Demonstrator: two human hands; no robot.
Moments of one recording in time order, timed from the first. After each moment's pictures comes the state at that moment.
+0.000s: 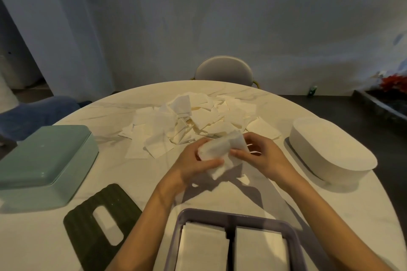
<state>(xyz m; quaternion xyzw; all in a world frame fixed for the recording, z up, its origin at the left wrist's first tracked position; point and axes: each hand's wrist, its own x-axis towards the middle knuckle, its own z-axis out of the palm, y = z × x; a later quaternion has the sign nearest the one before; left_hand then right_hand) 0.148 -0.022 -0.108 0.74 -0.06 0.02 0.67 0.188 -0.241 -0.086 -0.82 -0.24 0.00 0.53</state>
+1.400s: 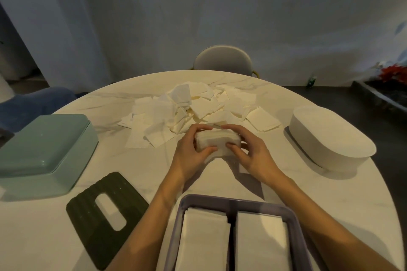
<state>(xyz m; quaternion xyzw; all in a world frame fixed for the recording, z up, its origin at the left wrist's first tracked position) 0.141 -0.028 -0.119 0.78 -0.06 0.18 0.59 0.180 -0.222 -0.118 -0.79 -0.33 -0.07 0.51</state>
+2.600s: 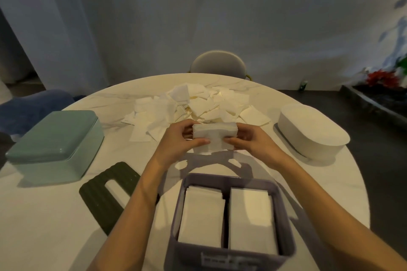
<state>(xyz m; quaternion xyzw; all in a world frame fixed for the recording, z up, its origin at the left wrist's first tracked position) 0.110 -0.002 -0.080 0.80 -0.06 0.11 0.58 0.161 -0.239 -0.079 -0.79 -0.25 0.08 0.56</state>
